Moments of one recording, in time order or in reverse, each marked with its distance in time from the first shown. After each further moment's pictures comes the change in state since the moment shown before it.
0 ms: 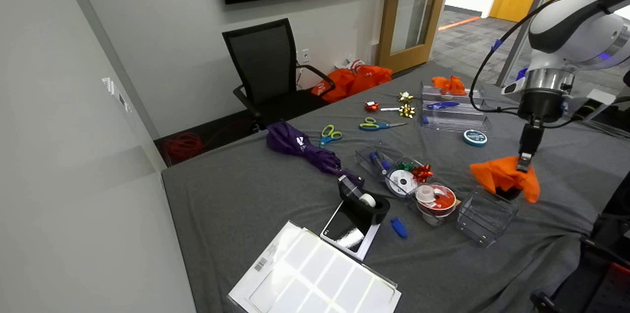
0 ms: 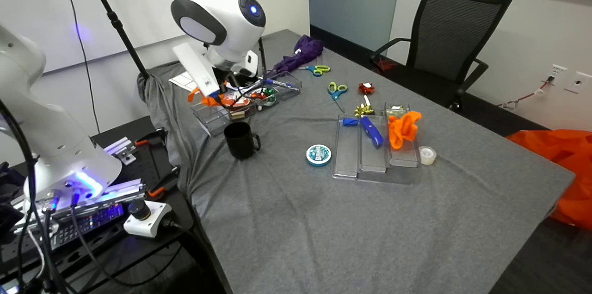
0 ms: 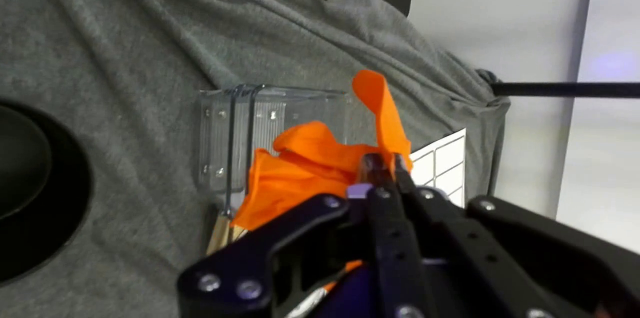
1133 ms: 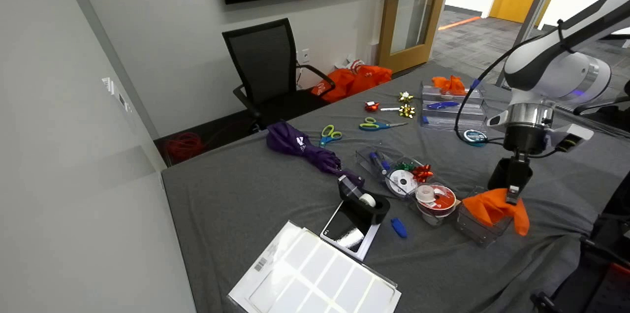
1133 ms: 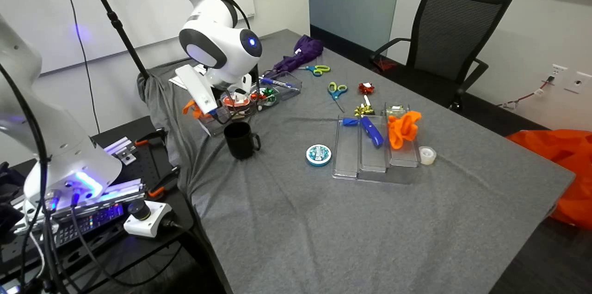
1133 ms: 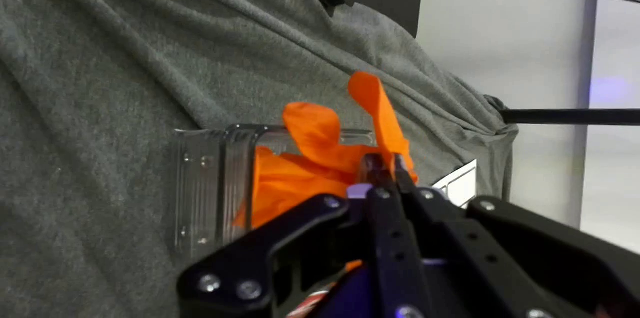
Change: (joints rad) arm 0.088 0.130 -0.006 -0.056 0.066 0.107 -0.052
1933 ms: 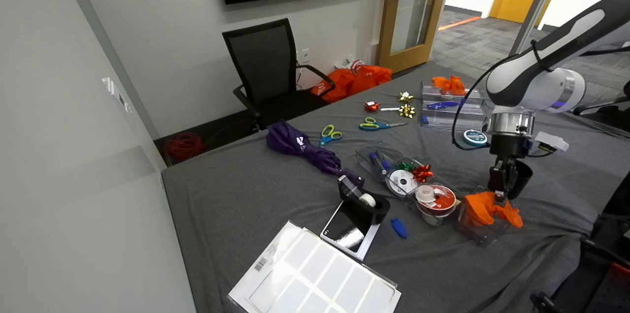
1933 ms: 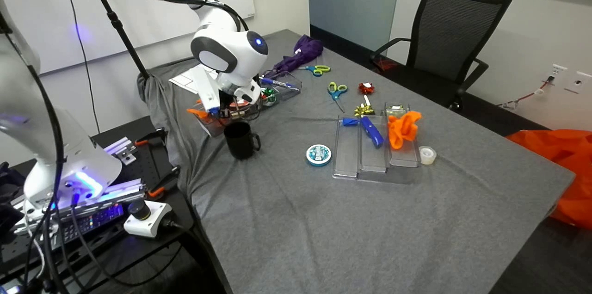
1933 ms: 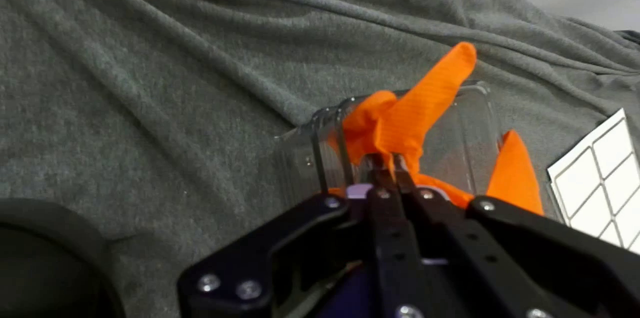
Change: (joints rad) arm 0.039 0.104 0.012 0.055 -0.115 0.151 0.362
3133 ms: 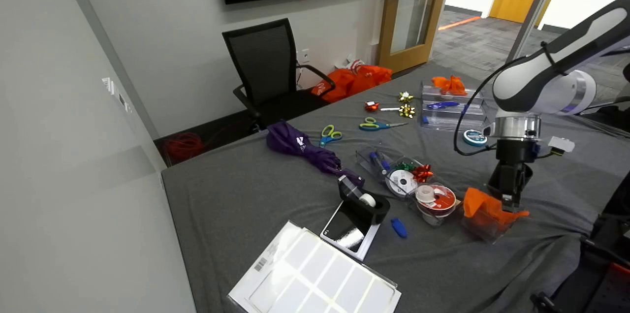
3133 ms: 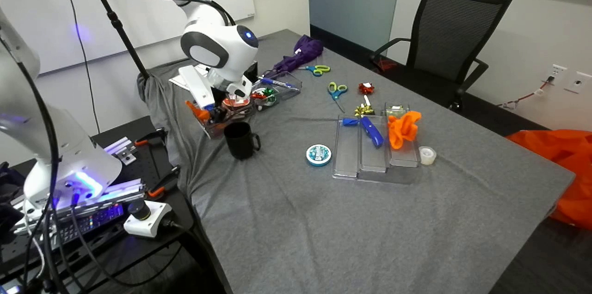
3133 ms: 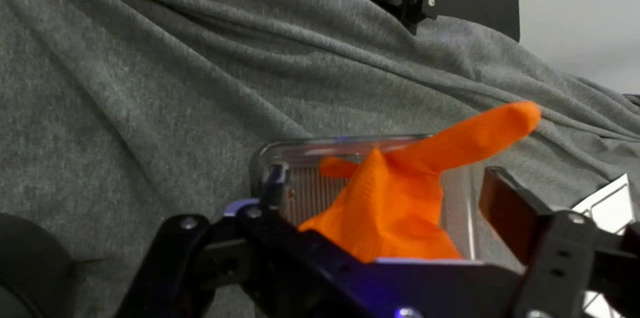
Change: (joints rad) arm 0.006 -0.072 0.036 -0.079 -0.063 0.016 -0.051
